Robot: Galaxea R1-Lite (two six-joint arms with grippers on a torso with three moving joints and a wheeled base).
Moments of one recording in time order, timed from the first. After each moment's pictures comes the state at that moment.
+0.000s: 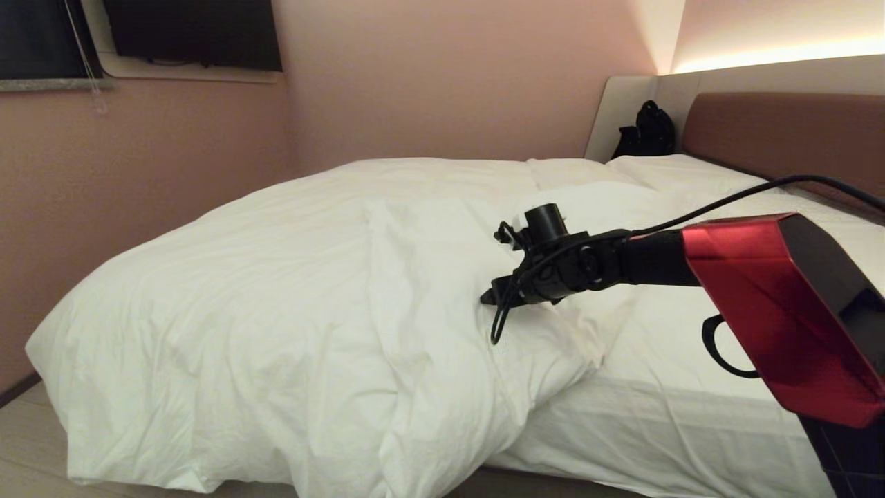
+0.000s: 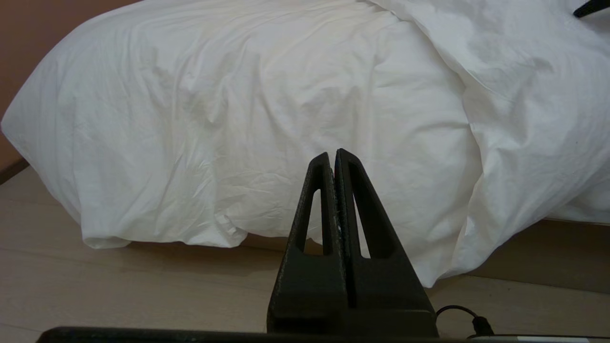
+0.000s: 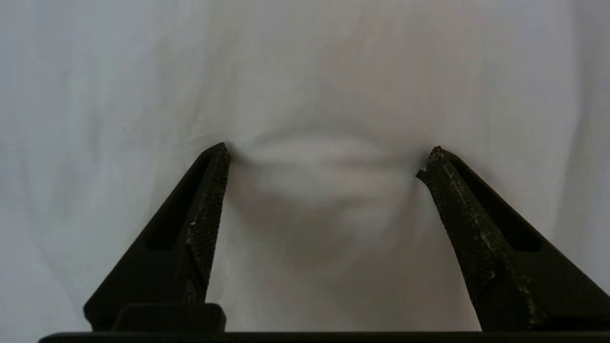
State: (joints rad) left arm 0.00 0.00 0.00 0.02 -0.01 0.02; right arm 0.45 2.39 -1.93 0.25 -0.04 0.08
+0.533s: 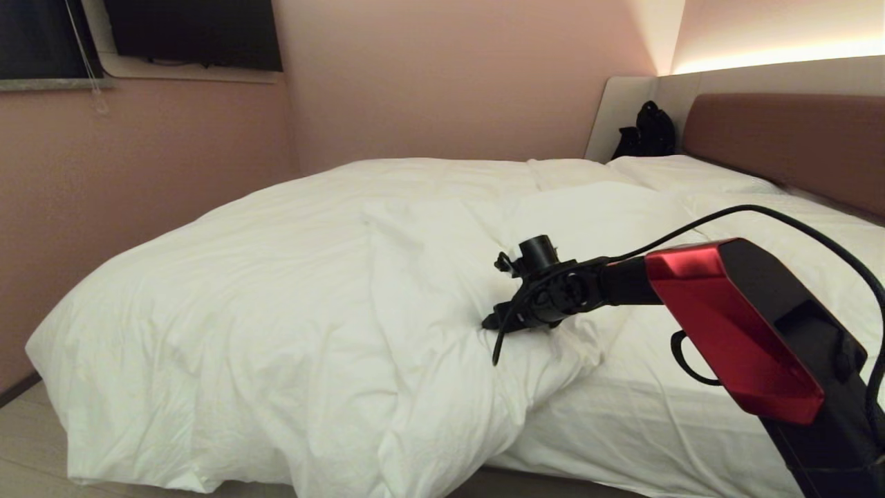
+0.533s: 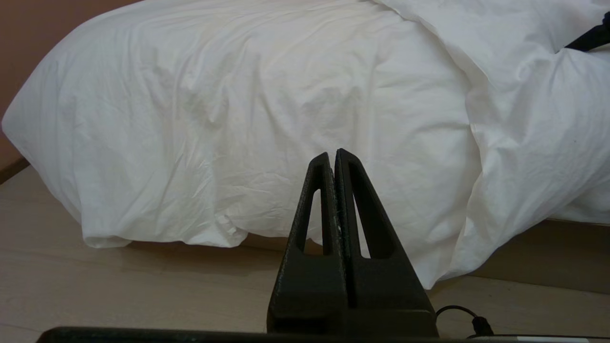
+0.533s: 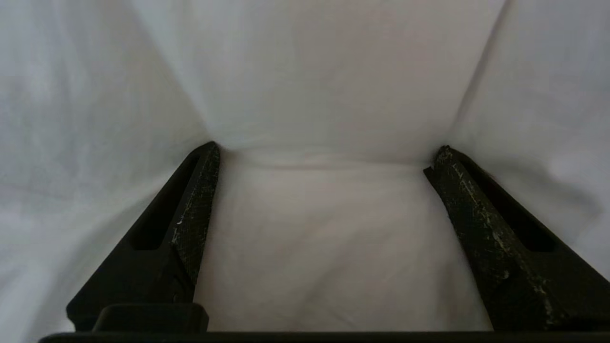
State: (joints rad) left arm 0.00 0.00 0.00 0.02 -0.01 0.02; right arm 0.41 2.51 -1.93 0.25 -0.04 0.08
